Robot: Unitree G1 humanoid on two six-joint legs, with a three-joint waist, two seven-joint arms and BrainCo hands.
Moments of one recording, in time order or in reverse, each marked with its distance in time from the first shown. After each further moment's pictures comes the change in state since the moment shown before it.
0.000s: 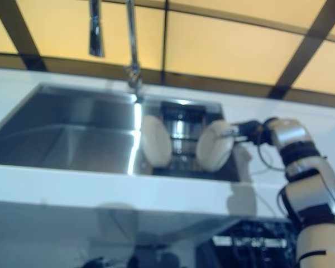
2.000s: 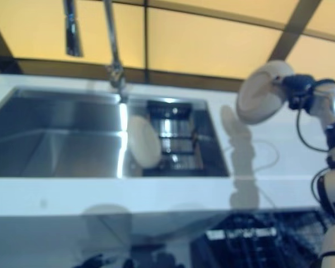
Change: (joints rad) left arm -0.001 0.002 0.001 0.003 -0.002 -0.014 0.017; right arm -0.155 -0.278 0.000 -0.040 0.305 -0.041 -0.407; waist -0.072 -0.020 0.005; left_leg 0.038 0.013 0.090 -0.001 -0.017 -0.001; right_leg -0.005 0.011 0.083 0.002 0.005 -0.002
